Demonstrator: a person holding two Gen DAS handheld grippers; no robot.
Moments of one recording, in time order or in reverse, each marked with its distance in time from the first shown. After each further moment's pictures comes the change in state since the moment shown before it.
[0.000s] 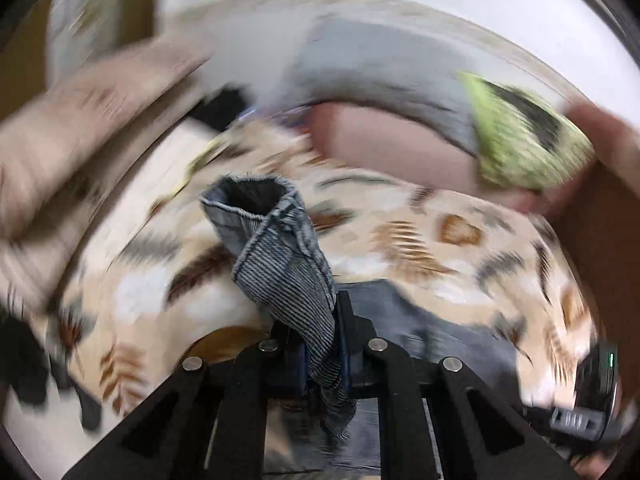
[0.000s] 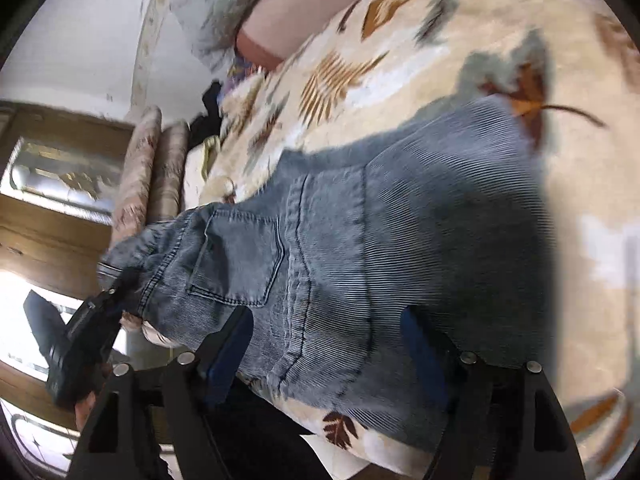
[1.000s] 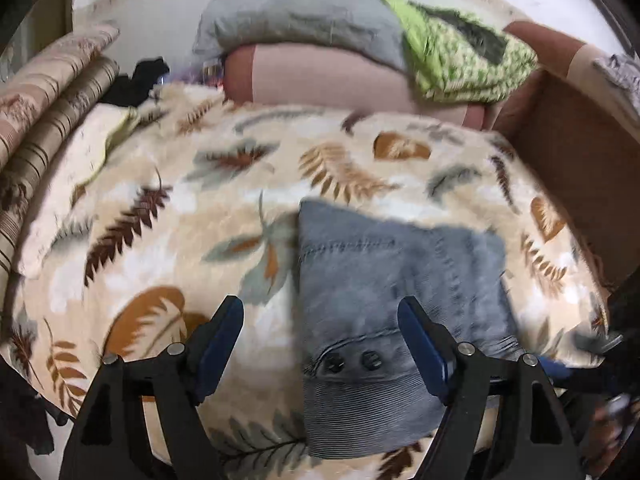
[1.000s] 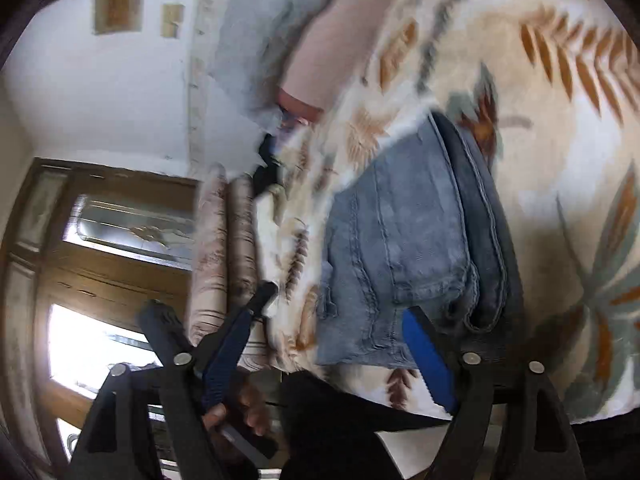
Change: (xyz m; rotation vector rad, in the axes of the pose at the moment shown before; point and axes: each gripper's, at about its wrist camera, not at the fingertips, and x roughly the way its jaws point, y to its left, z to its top) left arm 0.046 -0.016 -0.037 0.138 0.212 -0.139; right arm -0.074 -0.020 -0.027 0.114 -0.095 0.195
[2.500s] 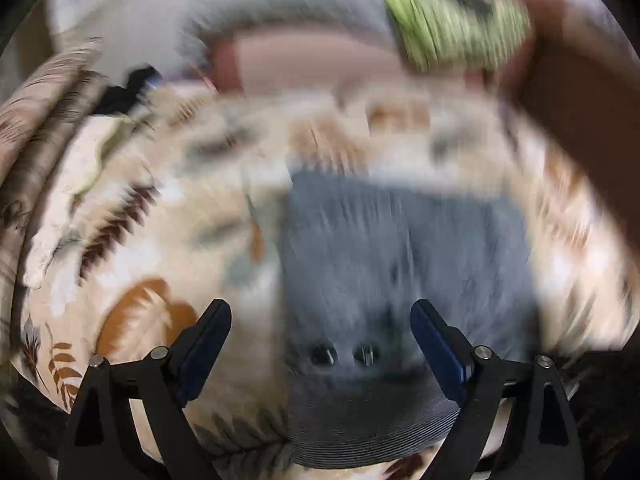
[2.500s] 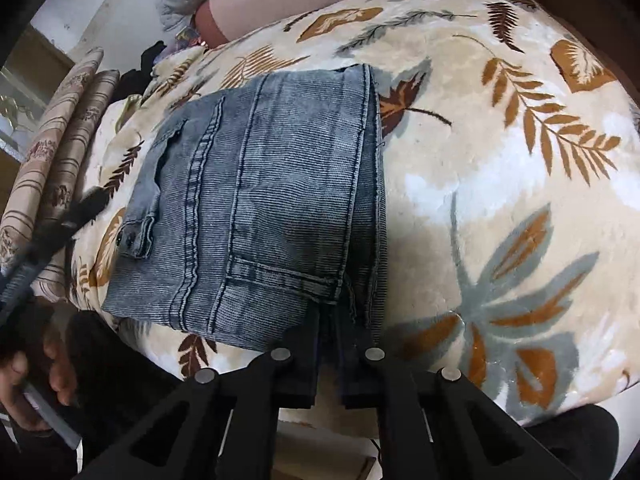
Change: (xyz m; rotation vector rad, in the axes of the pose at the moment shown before) left arm 0.057 -0.043 -0.027 0.154 0.124 0.082; right arm 0.033 0.010 -0.016 -0.338 0.097 -0.666
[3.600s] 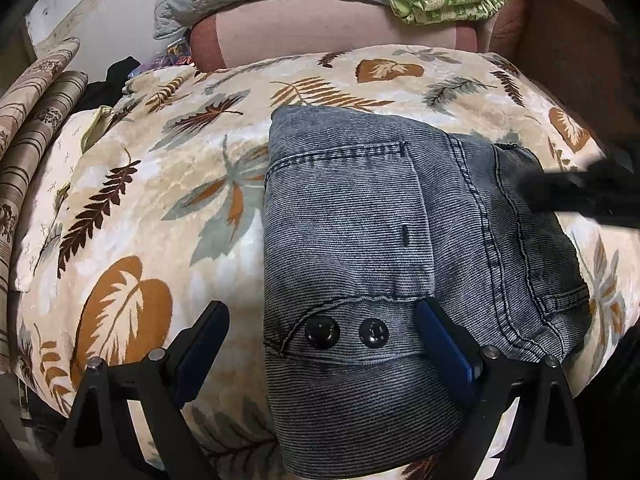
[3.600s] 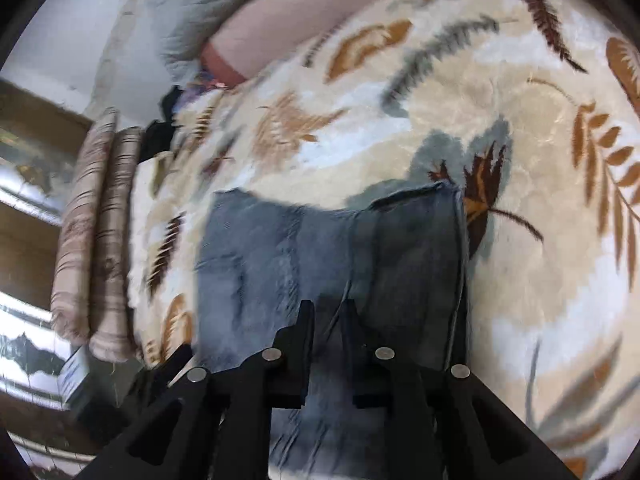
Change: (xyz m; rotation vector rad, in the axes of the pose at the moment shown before) left arm 0.010 -0.001 -0.008 0.005 -0.022 0.004; right arm 0.010 0.014 0.082 0.128 -0.040 0.241
